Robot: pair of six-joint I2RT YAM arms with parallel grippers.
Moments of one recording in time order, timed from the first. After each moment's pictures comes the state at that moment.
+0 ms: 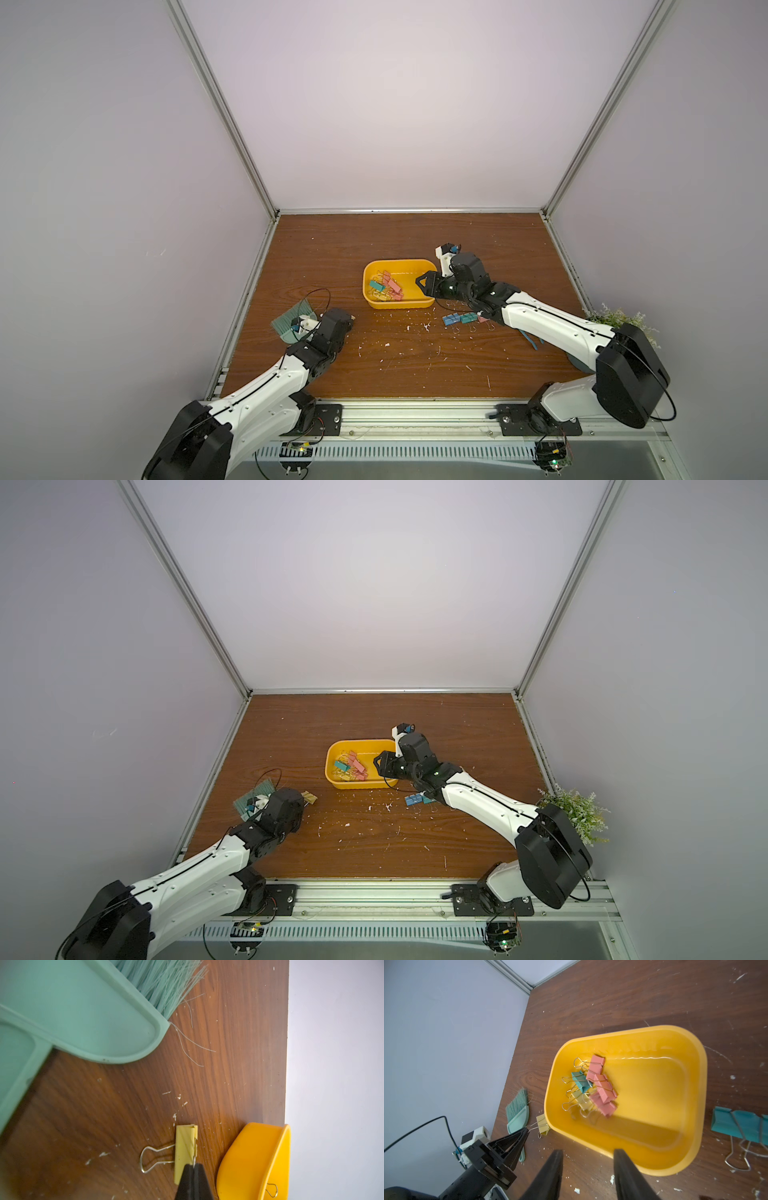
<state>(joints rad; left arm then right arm) -0.53 0.93 0.28 -0.13 -0.42 -1.74 0.71 1.45 0.95 -0.10 -0.12 0.71</state>
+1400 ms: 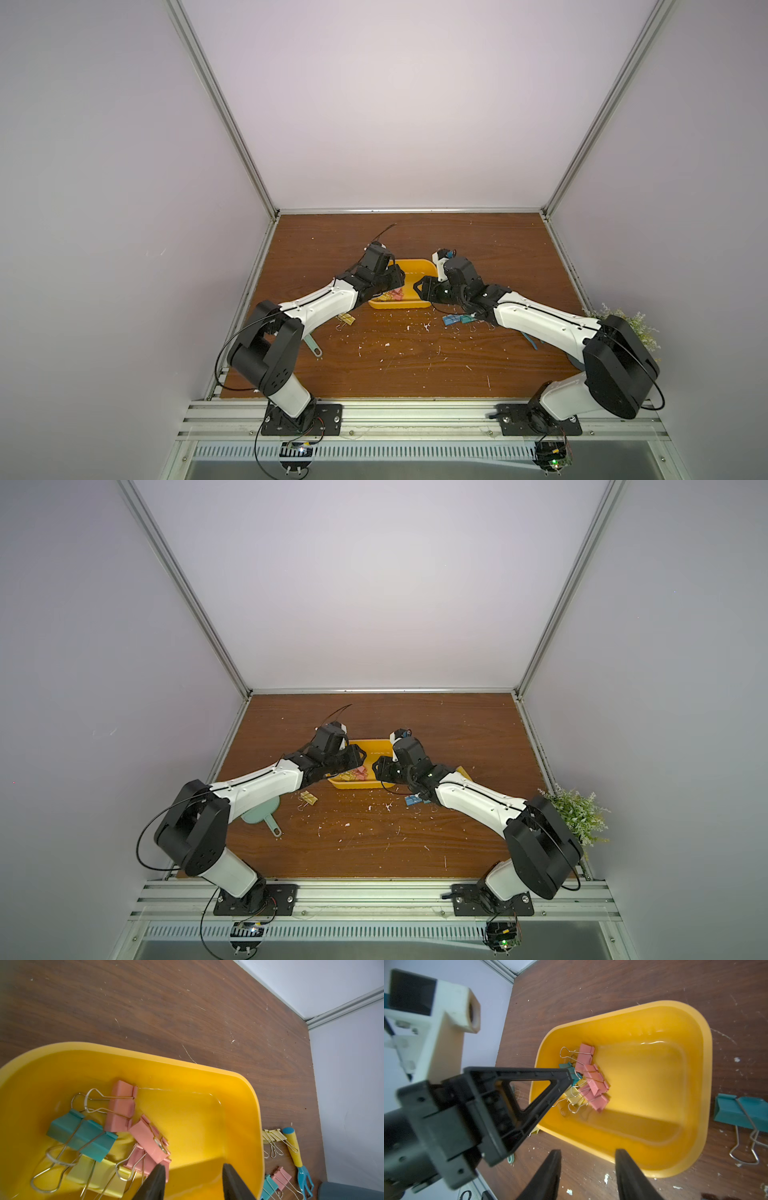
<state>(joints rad) -0.56 1.63 1.01 -0.13 0.06 -0.77 0.73 1.48 0.93 -0.09 -0.09 0.74</state>
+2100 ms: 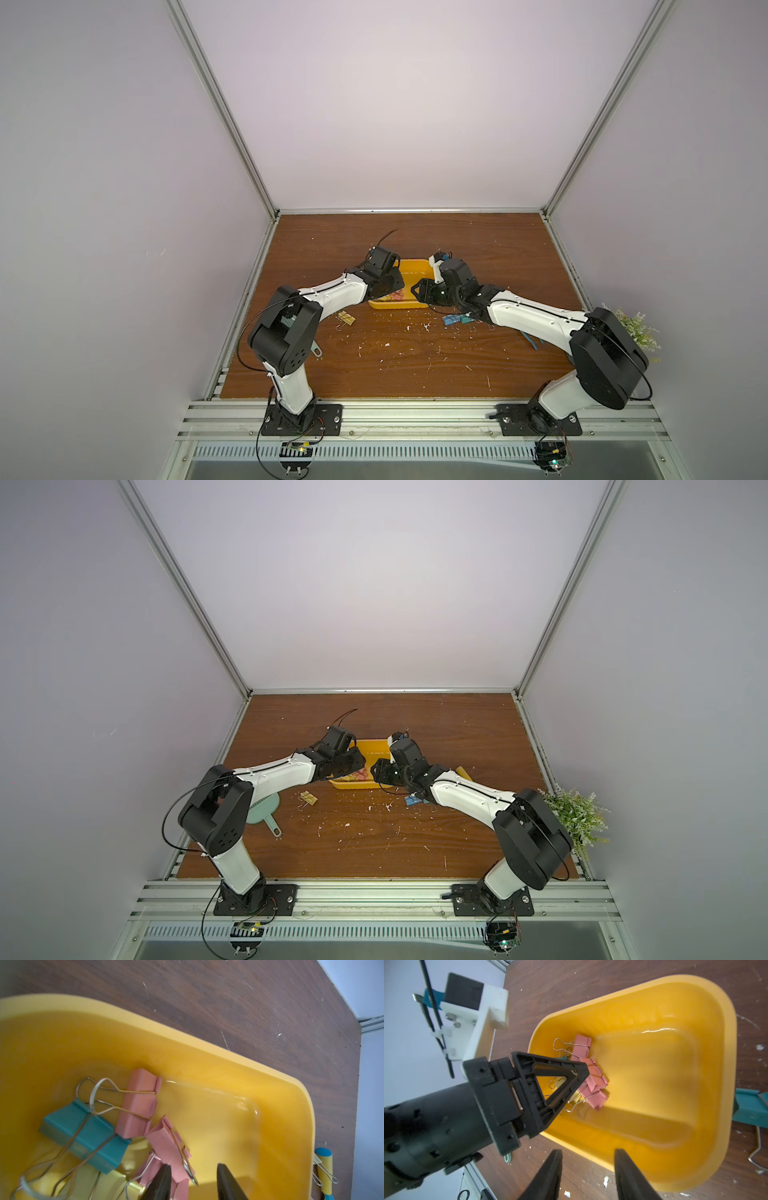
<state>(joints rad) -0.56 1.76 1.08 -0.19 0.03 -0.86 0.73 1.55 0.93 -0.07 -0.11 0.76</state>
